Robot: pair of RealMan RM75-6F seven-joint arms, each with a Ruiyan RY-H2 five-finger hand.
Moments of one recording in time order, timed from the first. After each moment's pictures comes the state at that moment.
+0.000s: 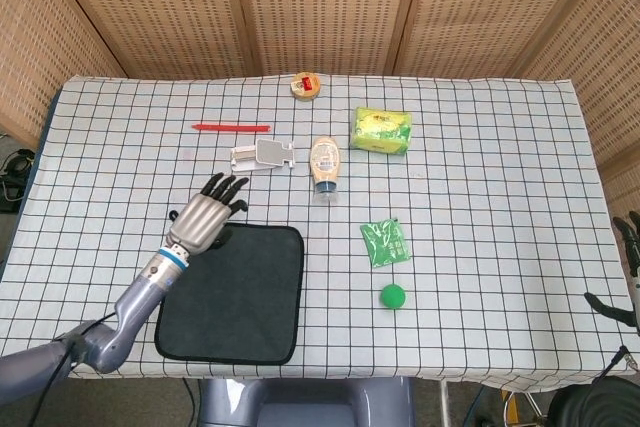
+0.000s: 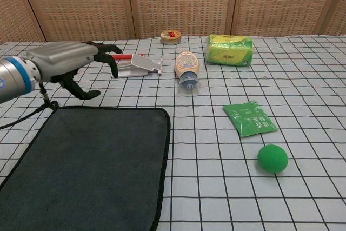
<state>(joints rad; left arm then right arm) -0.68 -1.56 -0.23 -1.36 1.36 0.88 0.34 0.06 -0.93 0.13 -1.71 -1.37 1.48 0.06</state>
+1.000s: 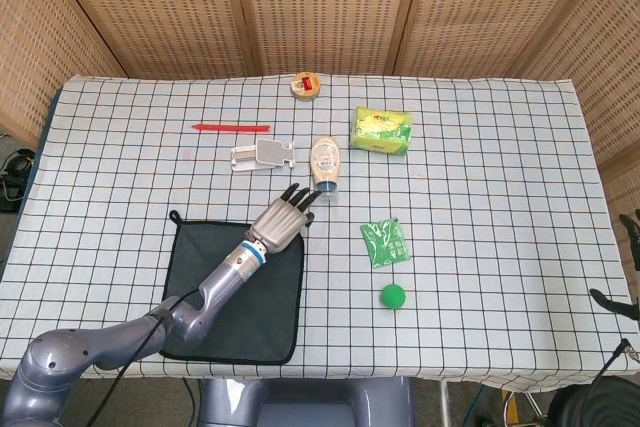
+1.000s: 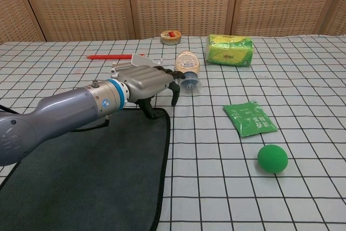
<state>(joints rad) -0.96 -1.92 -0.24 -0.97 1.29 0.72 0.37 0.08 -0.95 0.15 -1.67 -1.31 1.42 0.05</state>
